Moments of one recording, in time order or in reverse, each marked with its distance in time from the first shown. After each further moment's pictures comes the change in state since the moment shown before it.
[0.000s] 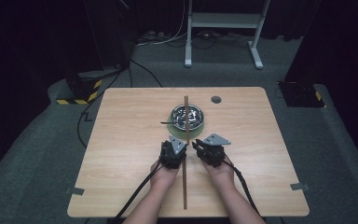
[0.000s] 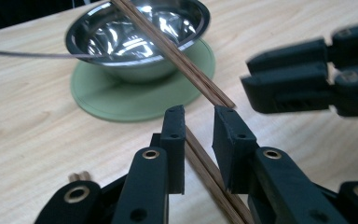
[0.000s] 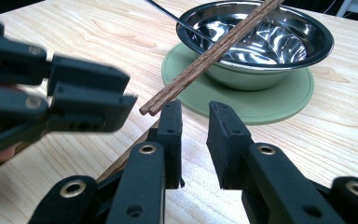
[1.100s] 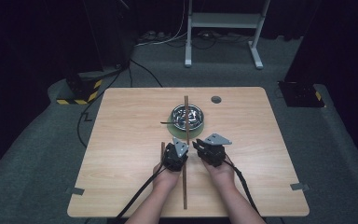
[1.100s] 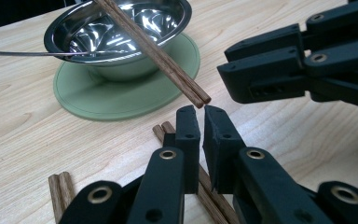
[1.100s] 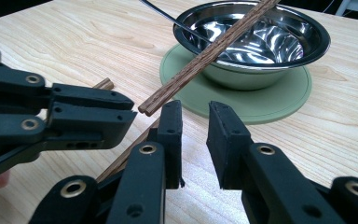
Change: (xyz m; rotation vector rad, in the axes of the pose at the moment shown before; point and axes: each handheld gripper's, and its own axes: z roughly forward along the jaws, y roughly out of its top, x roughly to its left) left arm -0.008 -0.002 0.000 -0.003 -0.010 0.038; right arm -0.002 0.000 -0.001 -0.002 0.003 0.012
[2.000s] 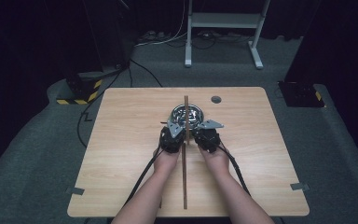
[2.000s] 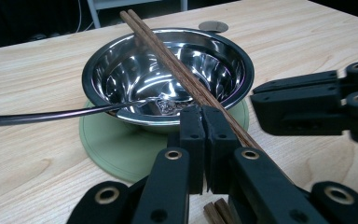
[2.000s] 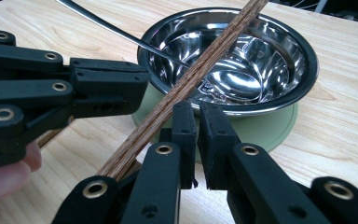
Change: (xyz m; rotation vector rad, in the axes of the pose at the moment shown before) left arm 0.042 0.024 0.044 -0.077 0.015 -0.114; right arm -0.014 0.035 0.035 0.075 -0.062 0.023
